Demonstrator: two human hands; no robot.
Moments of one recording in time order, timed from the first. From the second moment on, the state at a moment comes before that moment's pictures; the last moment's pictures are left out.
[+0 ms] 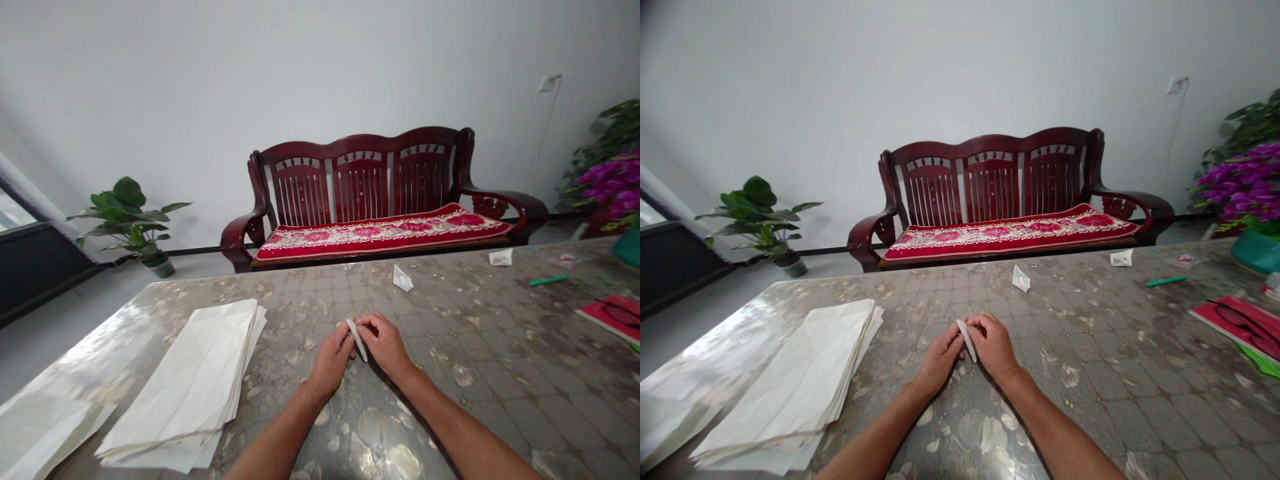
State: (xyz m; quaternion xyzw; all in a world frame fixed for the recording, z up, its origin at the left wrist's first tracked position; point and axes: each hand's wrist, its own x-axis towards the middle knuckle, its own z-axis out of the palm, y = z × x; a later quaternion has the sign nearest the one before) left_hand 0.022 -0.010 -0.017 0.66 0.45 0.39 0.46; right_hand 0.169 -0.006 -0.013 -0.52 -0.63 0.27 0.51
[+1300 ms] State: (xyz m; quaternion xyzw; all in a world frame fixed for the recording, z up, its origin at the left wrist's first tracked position) left_hand 0.039 0.001 -0.009 0.71 0.56 0.34 0.26; right_hand 0.166 -0.007 -0.012 -0.59 -0.71 0.12 0.37
